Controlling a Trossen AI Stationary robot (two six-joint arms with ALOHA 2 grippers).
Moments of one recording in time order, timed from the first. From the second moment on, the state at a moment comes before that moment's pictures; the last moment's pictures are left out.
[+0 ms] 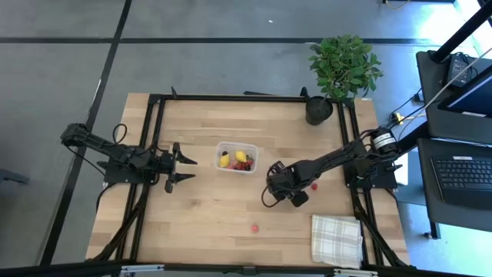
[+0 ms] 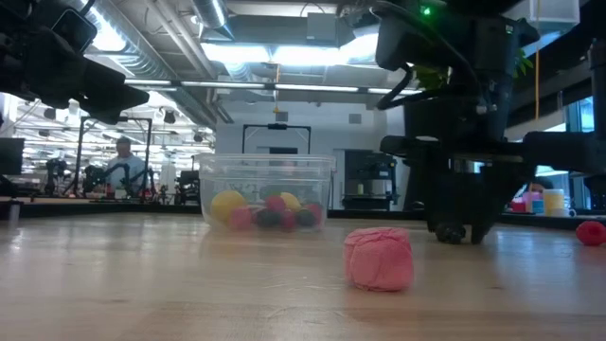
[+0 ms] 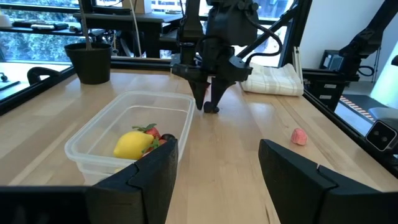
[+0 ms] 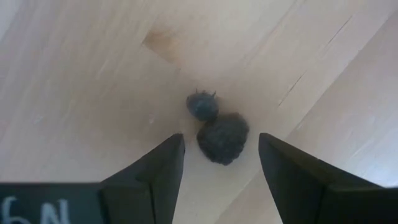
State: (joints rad) left arm -0.34 0.19 0.01 0.06 -0.33 -0.12; right arm 0.25 1.79 1.02 -0.63 0.12 -0.40
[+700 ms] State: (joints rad) left arm -0.34 0.19 0.01 0.06 -0.32 -0.12; right arm 0.23 1.79 1.04 -0.60 0.12 -0.40
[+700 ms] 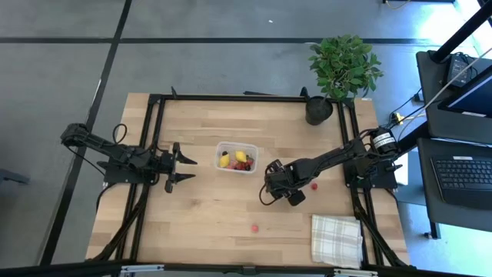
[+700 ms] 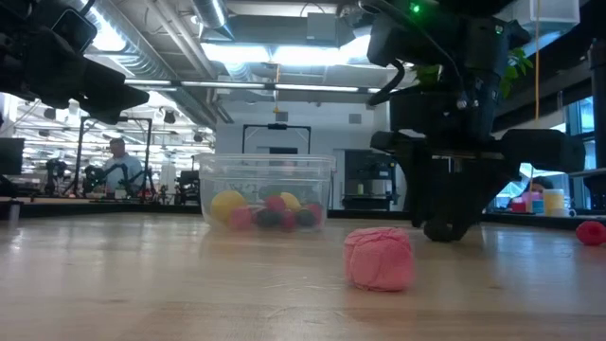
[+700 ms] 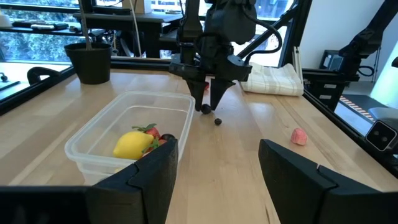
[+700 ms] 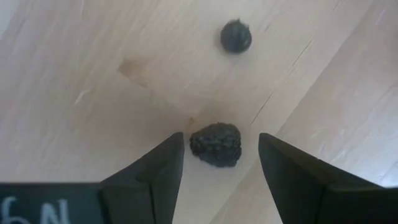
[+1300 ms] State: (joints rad) left arm -0.34 0.19 0.01 0.06 -0.32 -0.12; right arm 0.23 1.83 1.04 -0.60 0.11 -0.40
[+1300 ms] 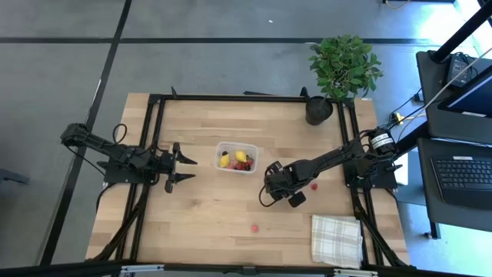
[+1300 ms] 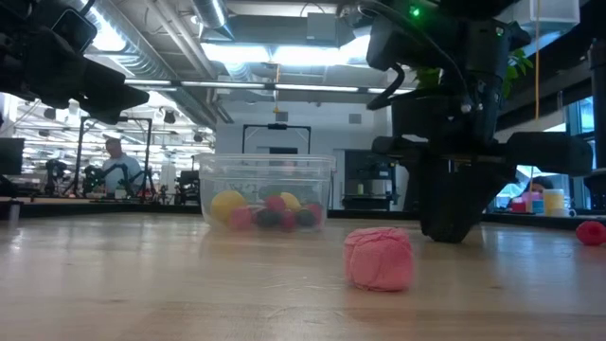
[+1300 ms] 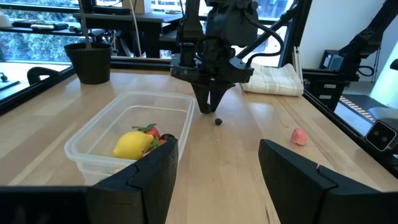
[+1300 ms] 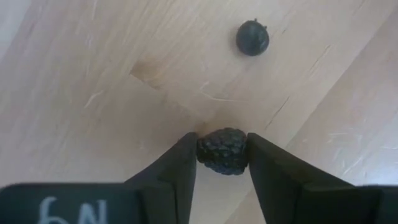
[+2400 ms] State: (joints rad) left arm -0.34 0.19 0.01 0.06 -0.32 -0.12; right arm 0.15 1.84 1.36 -0.61 0.14 -0.35
